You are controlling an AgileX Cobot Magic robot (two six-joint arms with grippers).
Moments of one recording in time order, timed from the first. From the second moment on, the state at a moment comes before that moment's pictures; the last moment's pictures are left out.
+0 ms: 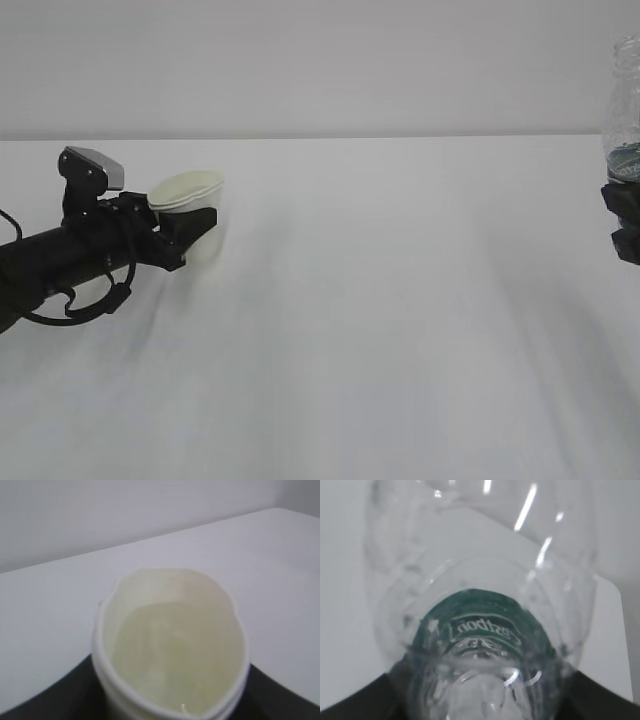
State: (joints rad) left arm -0.13 2.17 -0.87 0.68 -1.12 -0.32; right arm 0.14 1.16 -0.57 -1.81 0.13 1.34
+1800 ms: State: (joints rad) left arm -0.13 2.24 -0.88 0.32 -1.12 -0.18; right arm 0.14 1.16 -0.57 -1.81 0.13 1.37
